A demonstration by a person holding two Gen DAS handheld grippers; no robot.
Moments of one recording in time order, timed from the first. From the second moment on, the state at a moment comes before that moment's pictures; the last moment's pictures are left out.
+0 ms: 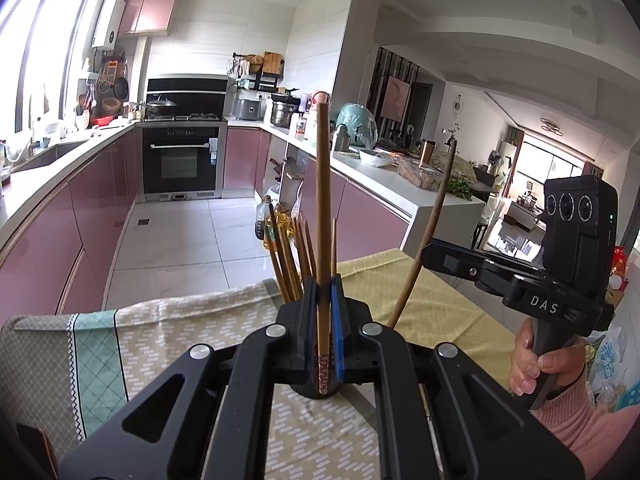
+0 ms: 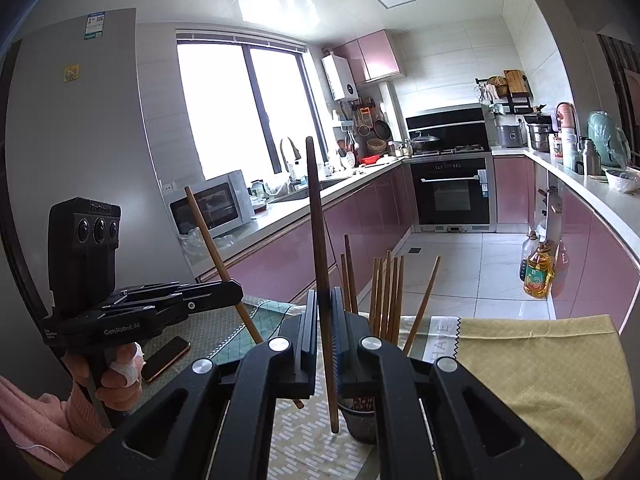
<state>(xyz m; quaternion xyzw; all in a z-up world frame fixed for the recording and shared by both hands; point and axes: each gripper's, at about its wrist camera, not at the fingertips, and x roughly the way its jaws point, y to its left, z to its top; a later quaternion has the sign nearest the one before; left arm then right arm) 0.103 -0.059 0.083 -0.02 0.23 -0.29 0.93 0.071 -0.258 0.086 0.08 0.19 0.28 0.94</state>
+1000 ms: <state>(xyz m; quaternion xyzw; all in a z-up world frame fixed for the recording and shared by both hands) 0.121 -0.097 0.063 -0.01 0.27 -0.29 0.92 0.107 -0.254 0.067 0.09 0.22 0.26 0.94</state>
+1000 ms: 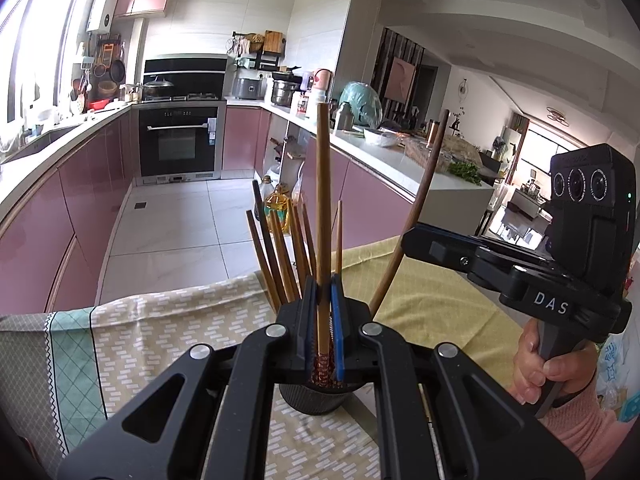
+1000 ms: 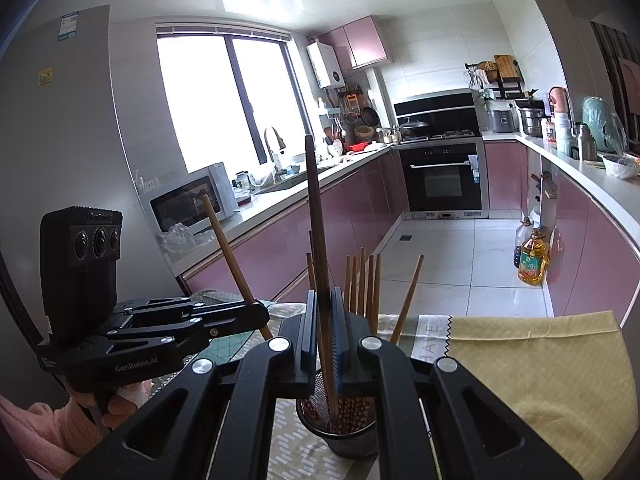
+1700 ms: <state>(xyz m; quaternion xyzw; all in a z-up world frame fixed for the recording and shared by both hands) 0.137 -0.100 0.067 -0.01 0.28 -0.29 0.92 0.119 -0.255 0.060 0.09 0.23 0.25 0.93</state>
